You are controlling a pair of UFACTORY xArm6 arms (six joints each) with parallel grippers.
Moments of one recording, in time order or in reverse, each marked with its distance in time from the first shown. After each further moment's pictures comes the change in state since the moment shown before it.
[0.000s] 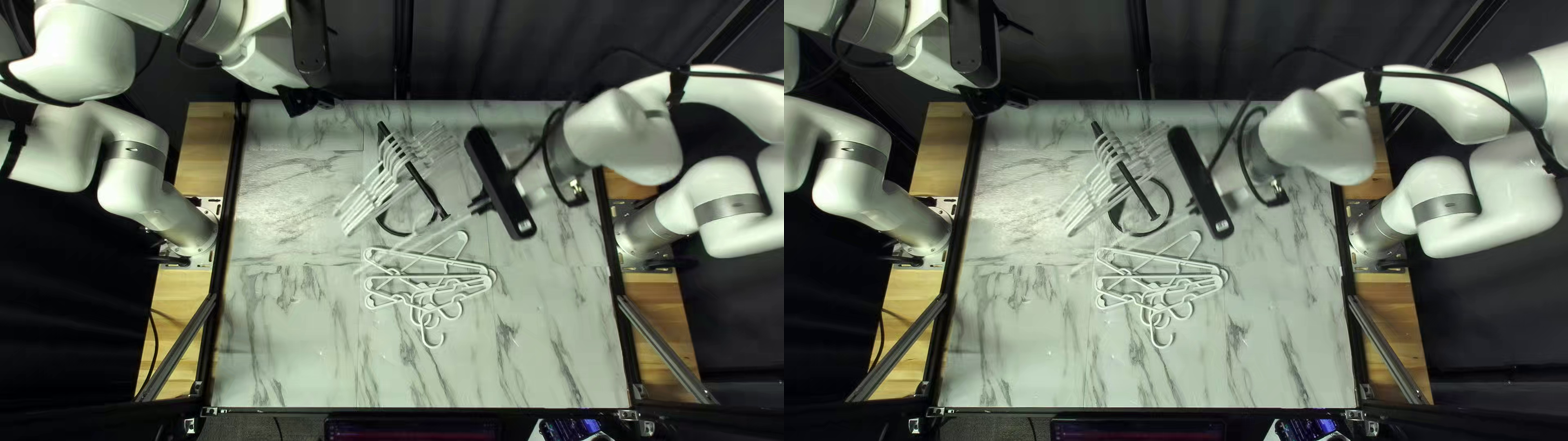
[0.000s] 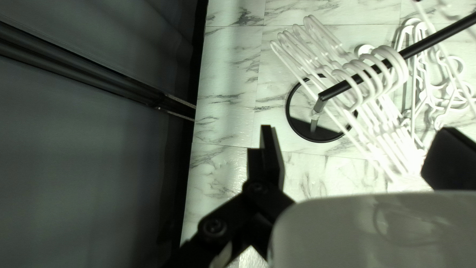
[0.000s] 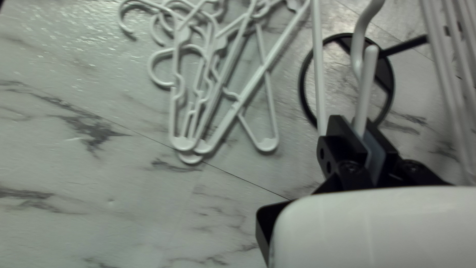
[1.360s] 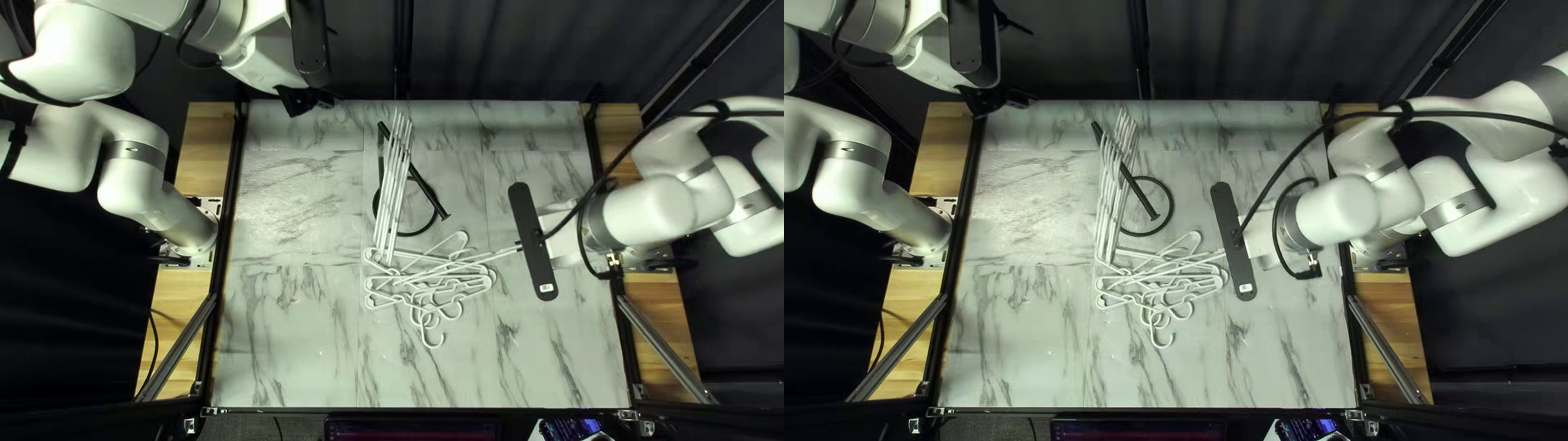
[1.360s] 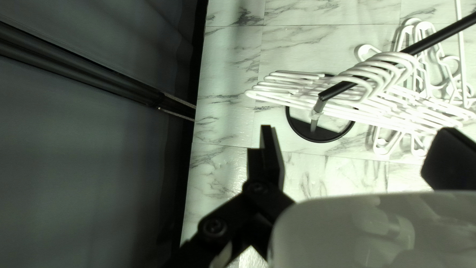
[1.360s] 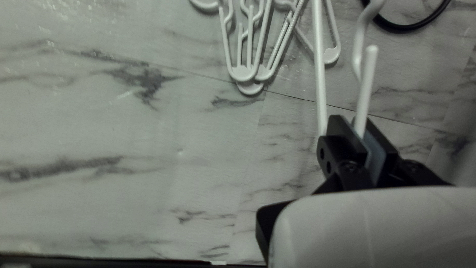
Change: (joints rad) left arm 0.000 0.000 0.000 0.000 0.000 0.000; right arm 0.336 -0.047 -0.002 -0.402 0.361 0.878
